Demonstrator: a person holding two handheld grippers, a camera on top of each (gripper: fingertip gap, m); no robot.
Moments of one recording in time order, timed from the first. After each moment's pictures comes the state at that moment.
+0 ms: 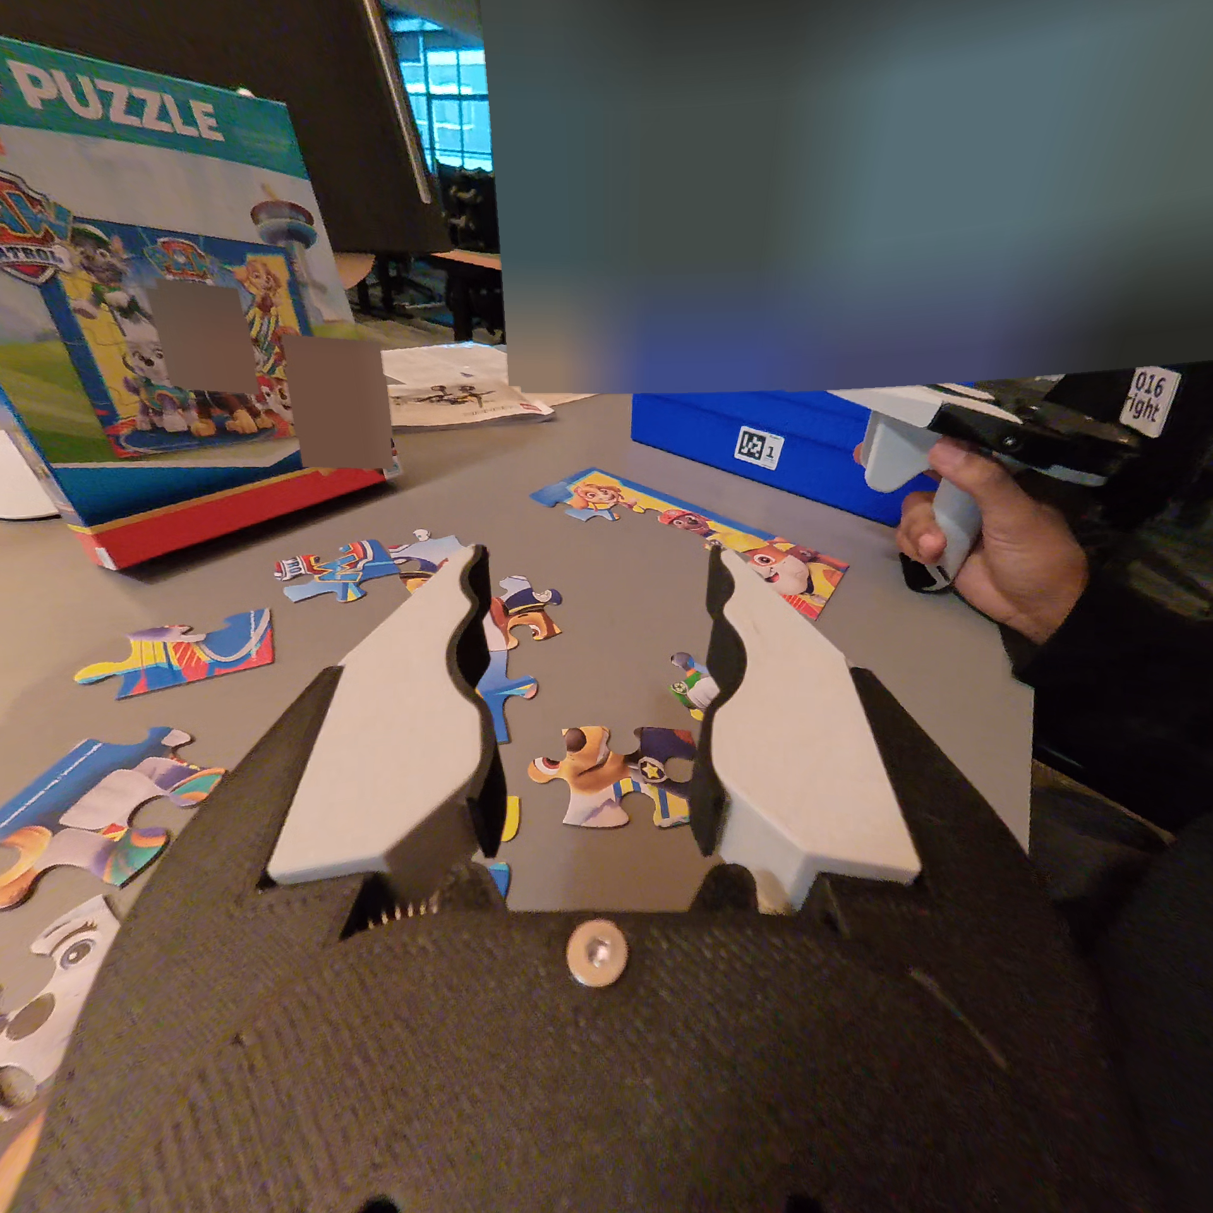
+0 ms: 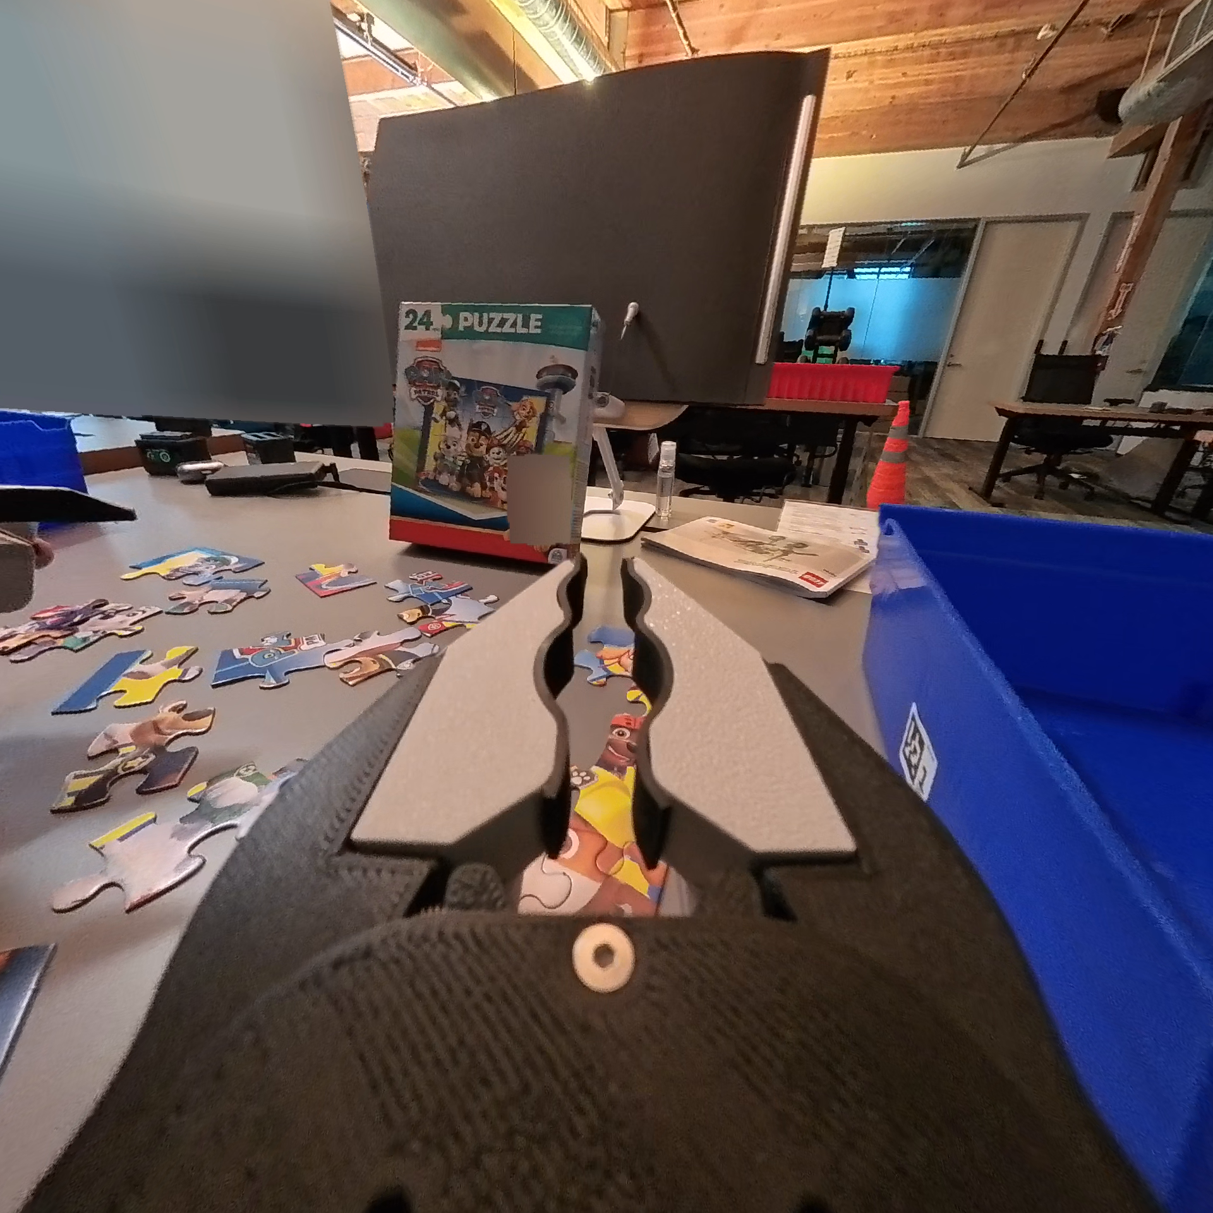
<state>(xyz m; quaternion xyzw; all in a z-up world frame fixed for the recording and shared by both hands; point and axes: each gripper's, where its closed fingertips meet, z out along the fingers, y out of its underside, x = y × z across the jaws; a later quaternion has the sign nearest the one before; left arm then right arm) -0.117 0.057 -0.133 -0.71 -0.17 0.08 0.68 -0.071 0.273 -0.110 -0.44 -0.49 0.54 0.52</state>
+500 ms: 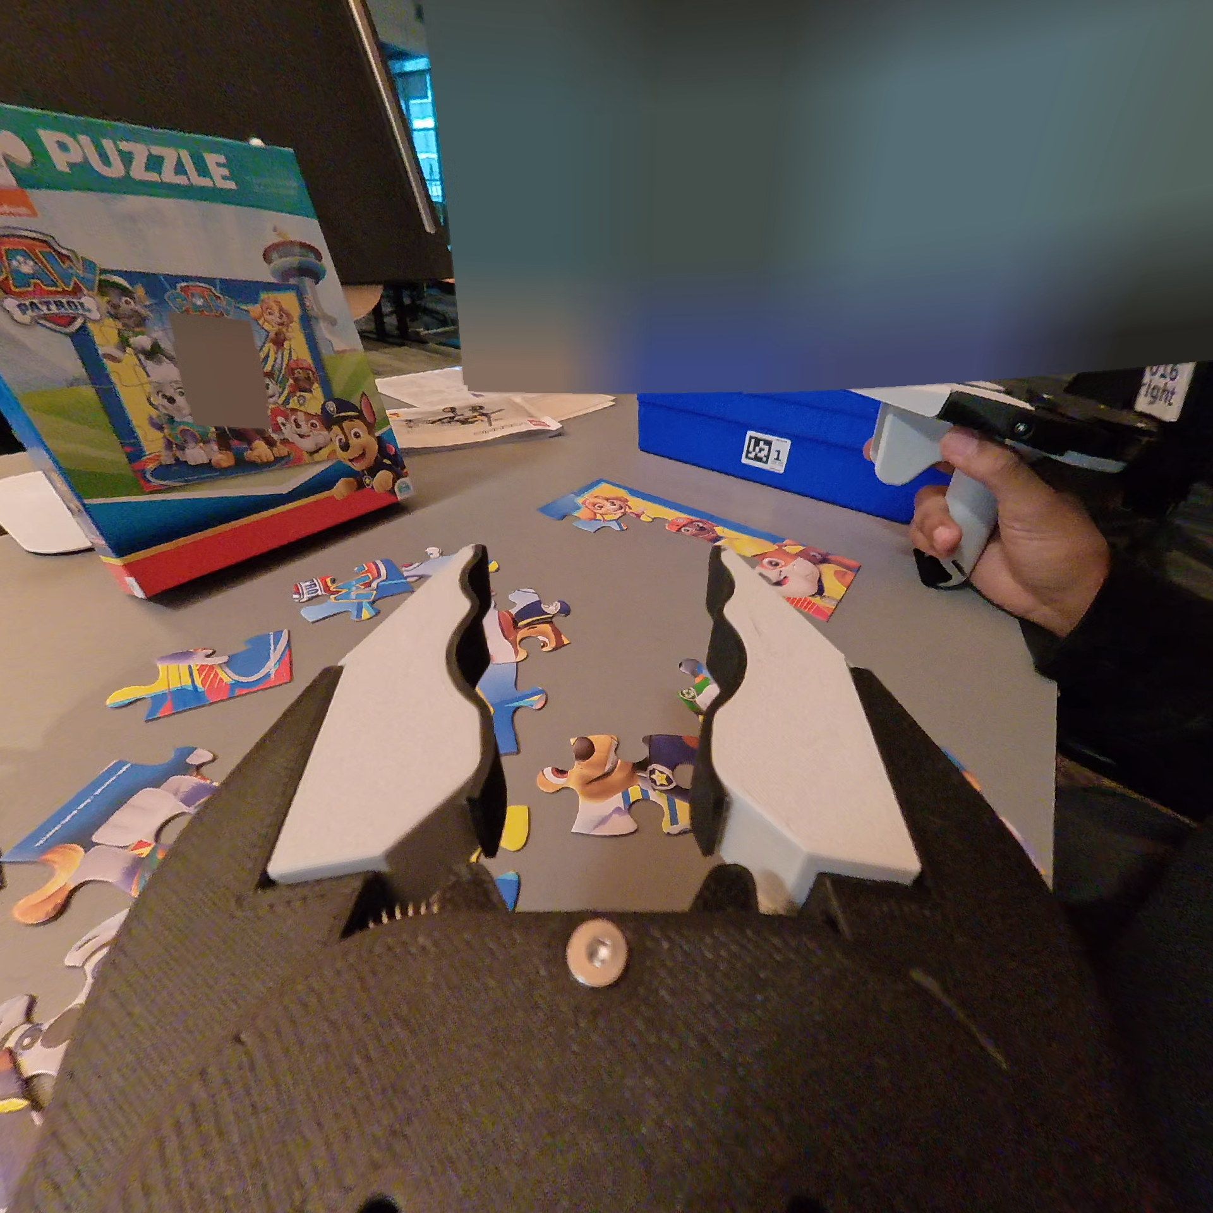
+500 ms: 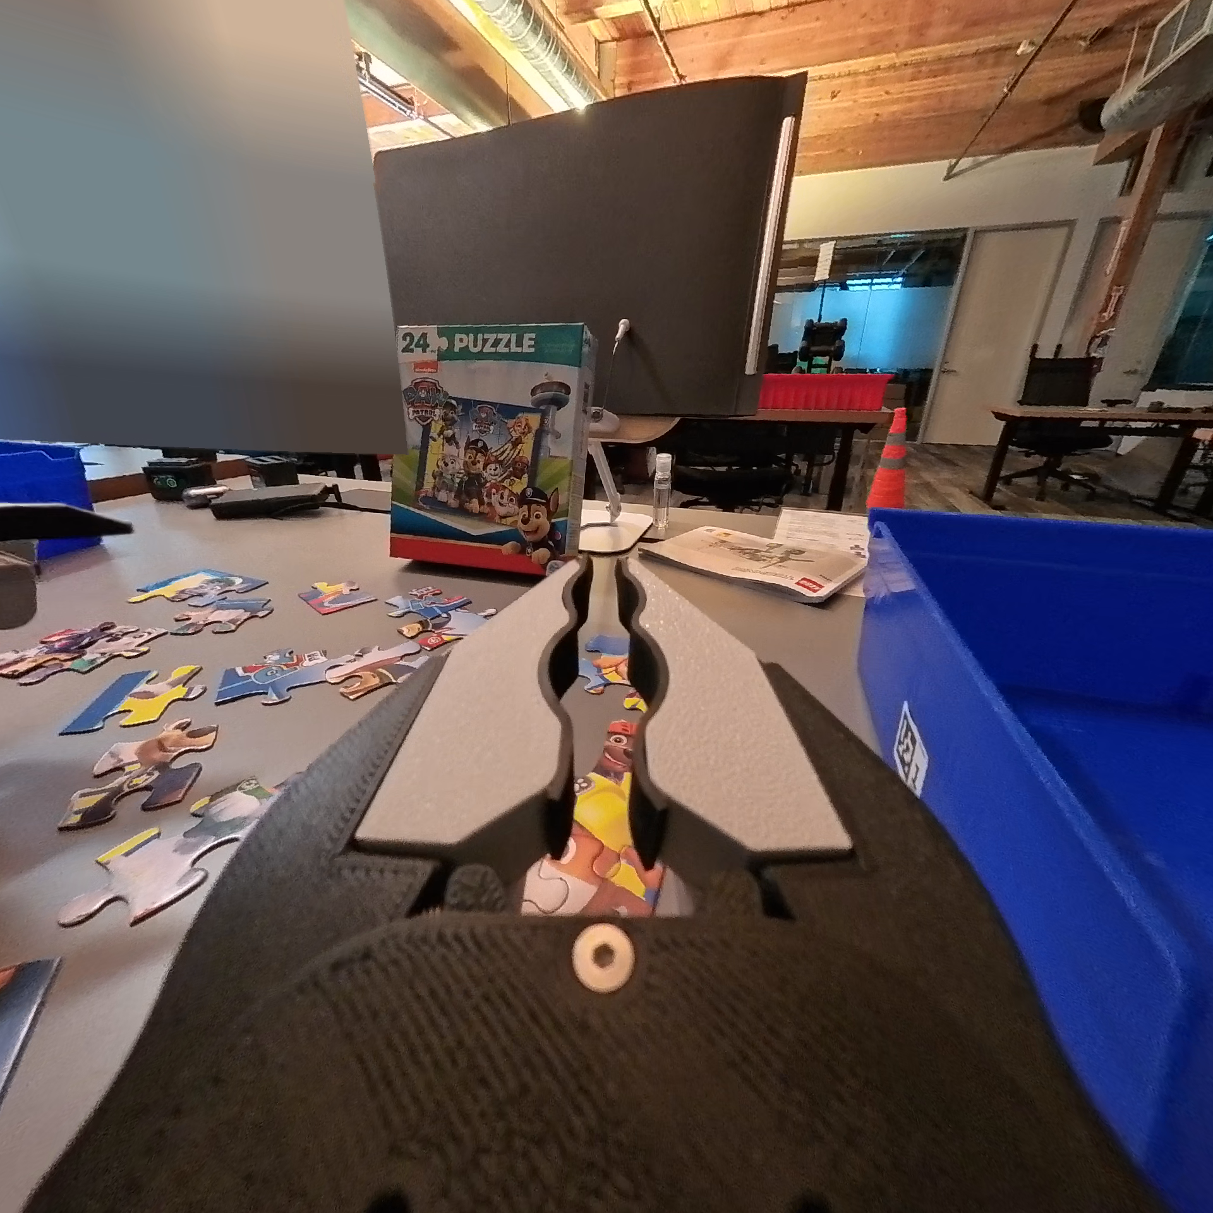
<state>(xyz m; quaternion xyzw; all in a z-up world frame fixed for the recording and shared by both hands) -0.115 0.056 -0.129 -0.71 -0.15 0.11 0.68 -0.067 0.278 -0.107 -0.44 -0.48 0.55 0.52</state>
